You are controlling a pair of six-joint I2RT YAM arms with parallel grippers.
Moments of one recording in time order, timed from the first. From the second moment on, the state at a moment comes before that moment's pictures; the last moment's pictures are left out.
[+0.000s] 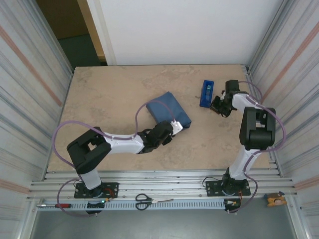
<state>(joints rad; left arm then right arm) -1.02 1.74 0.87 0.17 -0.39 0.29 -0.07 1.85 1.22 -0.57 -0.29 0.48</state>
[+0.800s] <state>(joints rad) -1.02 1.74 0.87 0.17 -0.39 0.28 -0.06 1.64 1.21 -0.77 -0.60 0.35</state>
